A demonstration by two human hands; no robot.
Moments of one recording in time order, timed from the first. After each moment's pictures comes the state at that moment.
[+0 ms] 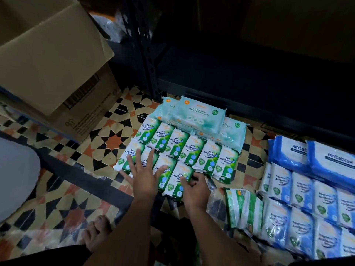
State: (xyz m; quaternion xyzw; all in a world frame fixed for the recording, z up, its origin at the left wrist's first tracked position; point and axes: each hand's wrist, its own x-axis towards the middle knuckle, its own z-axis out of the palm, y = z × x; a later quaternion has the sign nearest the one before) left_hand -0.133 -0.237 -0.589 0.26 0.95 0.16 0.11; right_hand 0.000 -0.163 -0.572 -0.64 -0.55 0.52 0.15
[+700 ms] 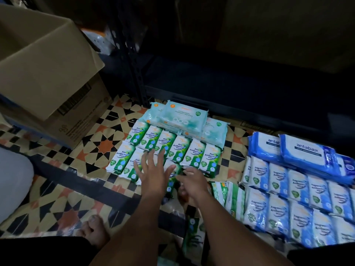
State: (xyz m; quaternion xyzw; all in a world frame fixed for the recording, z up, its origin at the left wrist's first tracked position) left_hand -0.080 -0.208 -0.555 0.37 0.92 0.13 0.05; right_hand 0.027 -0.129 -0.536 -0.60 -0.51 0.61 0.06
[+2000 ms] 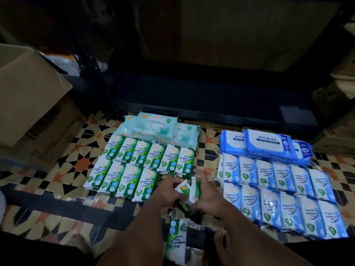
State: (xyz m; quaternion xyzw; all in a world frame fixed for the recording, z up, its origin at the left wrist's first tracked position) left_hand -0.008 -0.165 -0.535 0.37 0.70 0.30 0.52; right_hand 0.169 -0.093 -0.516 -0.45 -0.74 0.50 -0.01
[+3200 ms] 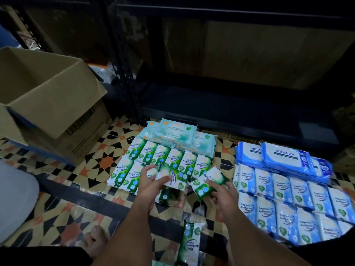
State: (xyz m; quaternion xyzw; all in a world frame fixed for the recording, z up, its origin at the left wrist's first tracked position) left_hand -0.064 -0.222 -0.488 0.04 0.67 0.61 0.41; right_hand 0.133 -0.112 -0.497 -0.61 -0.32 0.67 0.27
